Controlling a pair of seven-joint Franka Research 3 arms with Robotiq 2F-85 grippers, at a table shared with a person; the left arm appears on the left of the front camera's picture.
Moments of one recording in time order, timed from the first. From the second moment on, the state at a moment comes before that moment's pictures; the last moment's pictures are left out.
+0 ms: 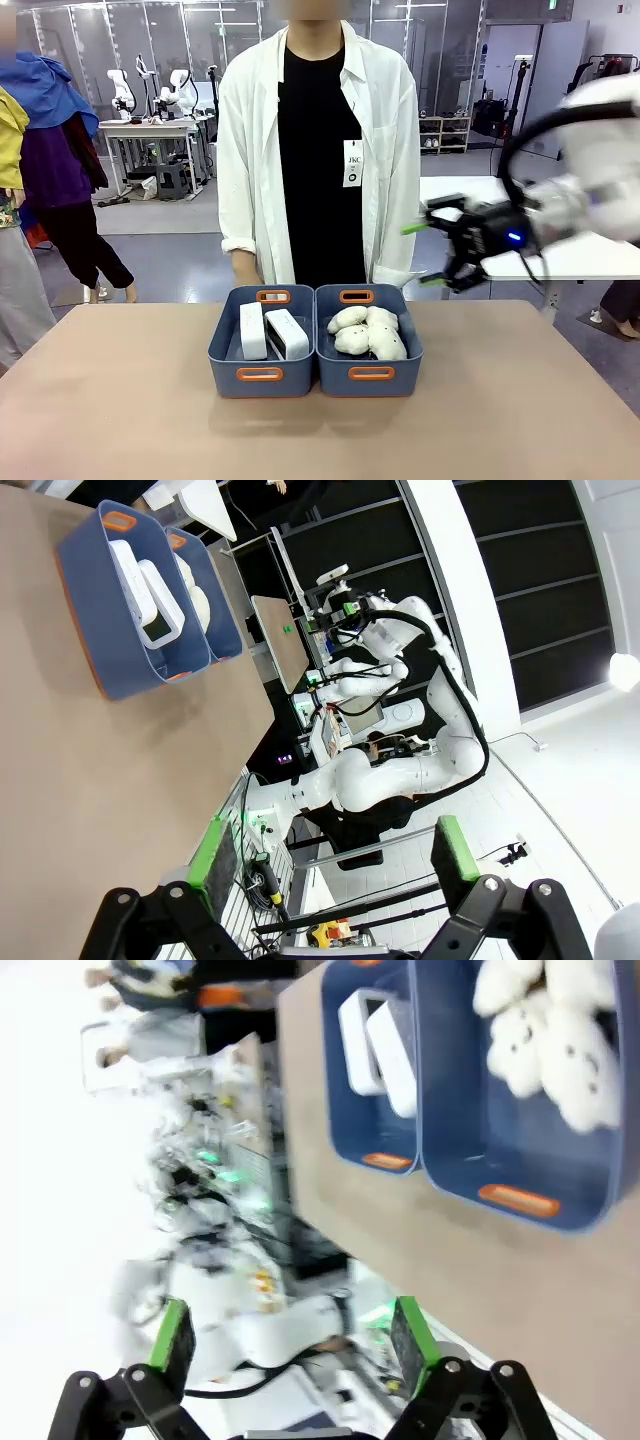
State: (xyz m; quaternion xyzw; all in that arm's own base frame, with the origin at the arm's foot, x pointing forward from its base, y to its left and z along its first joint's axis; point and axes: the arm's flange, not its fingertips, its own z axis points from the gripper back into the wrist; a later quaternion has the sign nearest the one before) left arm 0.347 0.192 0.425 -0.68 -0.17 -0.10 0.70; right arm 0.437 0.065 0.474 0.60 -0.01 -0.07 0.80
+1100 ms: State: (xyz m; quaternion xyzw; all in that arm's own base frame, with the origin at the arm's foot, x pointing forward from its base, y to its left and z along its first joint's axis) left arm 0.347 0.192 0.425 -0.68 -0.17 -0.10 0.70; right arm 0.339 -0.135 0.464 0.63 -0.13 -0.18 0.75
